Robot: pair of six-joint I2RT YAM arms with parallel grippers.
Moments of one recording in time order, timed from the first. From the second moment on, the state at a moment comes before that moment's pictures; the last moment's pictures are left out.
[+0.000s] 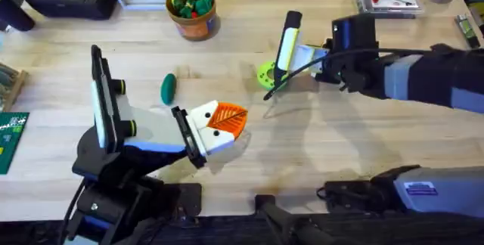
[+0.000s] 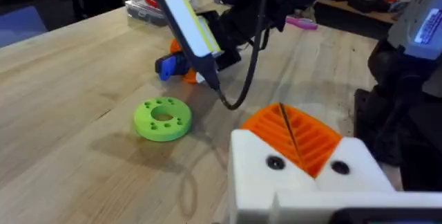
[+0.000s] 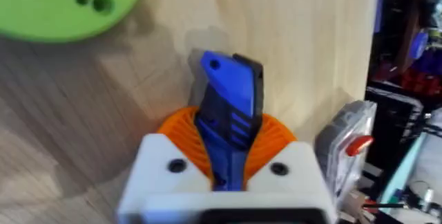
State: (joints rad) left arm -0.29 0.01 0.01 -0.08 0.84 -0.08; right arm 0.28 1.53 0.63 0.07 0.27 -1.15
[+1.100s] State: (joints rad) left arm -0.29 0.01 0.01 0.04 0.81 -0.05; right arm 0.48 0.86 0.67 -0.44 0.28 -0.35
